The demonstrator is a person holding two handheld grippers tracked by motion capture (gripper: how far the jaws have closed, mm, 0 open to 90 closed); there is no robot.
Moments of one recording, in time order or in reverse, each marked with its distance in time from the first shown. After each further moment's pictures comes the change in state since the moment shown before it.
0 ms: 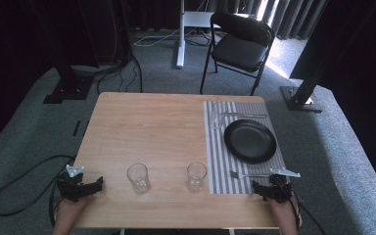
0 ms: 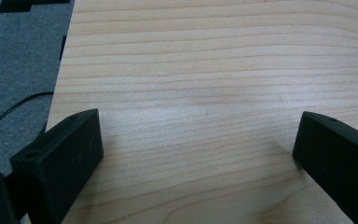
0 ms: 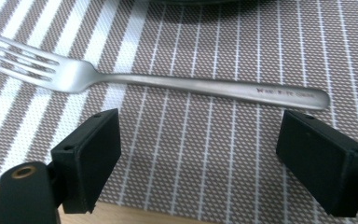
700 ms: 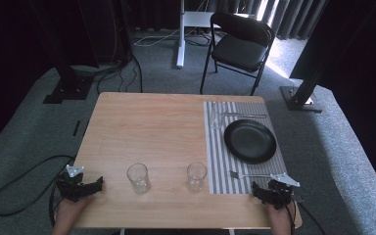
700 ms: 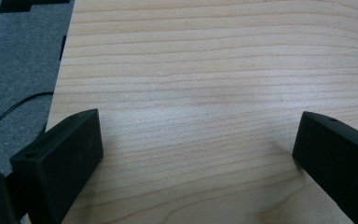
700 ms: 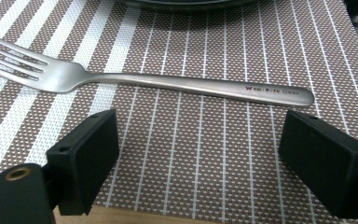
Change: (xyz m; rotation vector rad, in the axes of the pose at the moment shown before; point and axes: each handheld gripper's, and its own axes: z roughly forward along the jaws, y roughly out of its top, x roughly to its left) left arm 0.000 0.000 0.000 0.000 0.000 0.000; right arm 0.005 -0.019 0.002 -0.122 -0.070 -0.011
